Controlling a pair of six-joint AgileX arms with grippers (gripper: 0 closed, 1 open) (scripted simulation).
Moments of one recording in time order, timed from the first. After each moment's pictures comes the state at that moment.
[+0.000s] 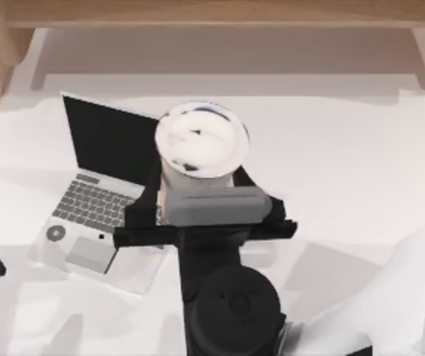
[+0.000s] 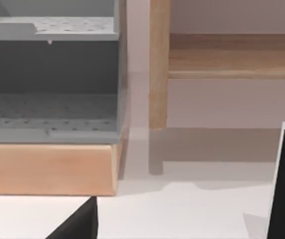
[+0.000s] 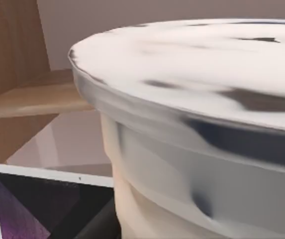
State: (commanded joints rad) left arm 0.00 0.00 0.00 0.00 0.00 0.00; right arm 1.18 2.09 0.84 1.43 1.09 -0.03
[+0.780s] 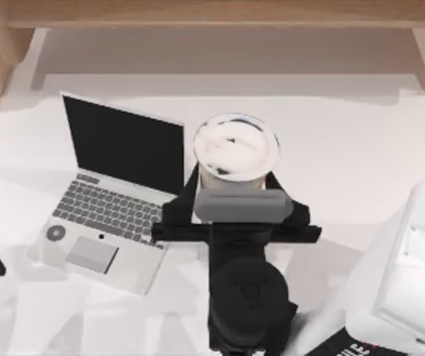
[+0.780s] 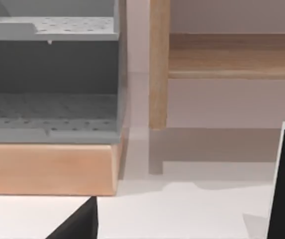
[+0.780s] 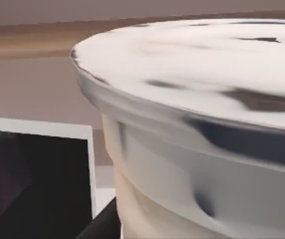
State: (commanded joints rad) left arm 0.00 0.00 0.00 0.00 0.00 0.00; right arm 1.09 2.17 0.79 1.44 1.12 0.00
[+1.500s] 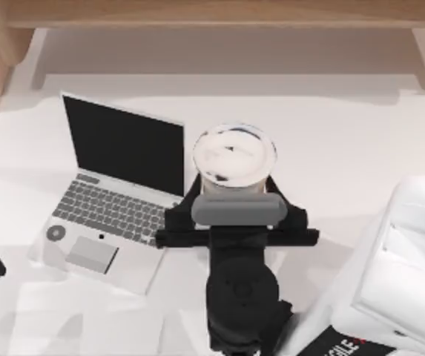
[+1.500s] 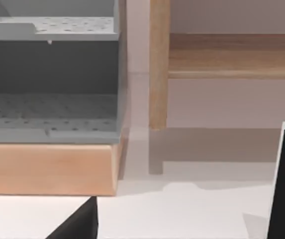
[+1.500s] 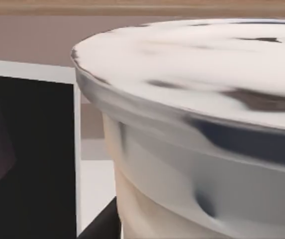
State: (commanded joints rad) left arm 0.00 0.00 0.00 0.00 0.00 0.00; right arm 1.08 2.21 0.81 1.40 1.12 0.01
